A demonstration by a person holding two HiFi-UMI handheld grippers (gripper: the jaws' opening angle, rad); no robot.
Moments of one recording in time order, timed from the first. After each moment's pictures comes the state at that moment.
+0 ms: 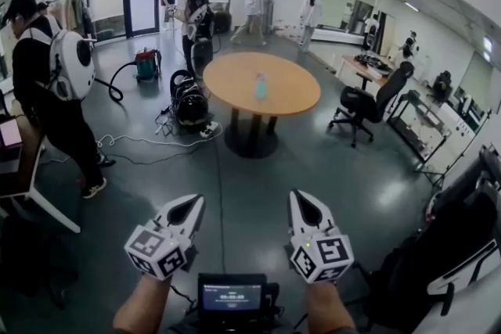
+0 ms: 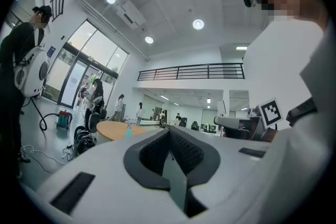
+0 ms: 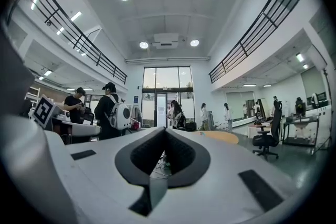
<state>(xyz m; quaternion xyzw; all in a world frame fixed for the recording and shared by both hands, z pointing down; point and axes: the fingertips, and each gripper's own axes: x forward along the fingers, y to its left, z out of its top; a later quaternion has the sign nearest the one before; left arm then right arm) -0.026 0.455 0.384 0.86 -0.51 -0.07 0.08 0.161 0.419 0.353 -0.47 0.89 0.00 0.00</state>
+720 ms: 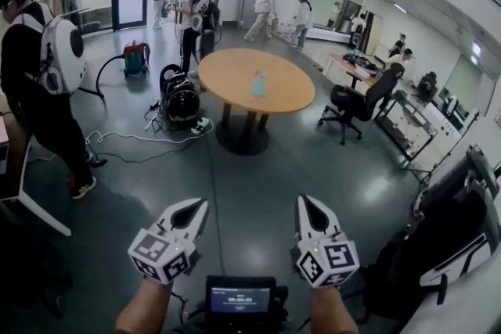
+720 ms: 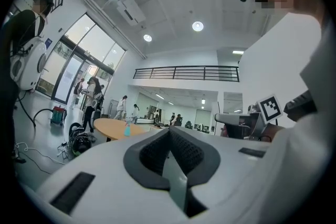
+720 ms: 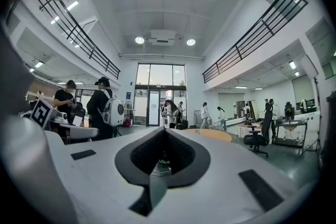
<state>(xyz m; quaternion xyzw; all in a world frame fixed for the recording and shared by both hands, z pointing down) -0.078 0.456 0.406 0.87 -0.47 -0.08 0.09 0.117 0.434 0.362 -0.52 0.86 0.00 -0.02</state>
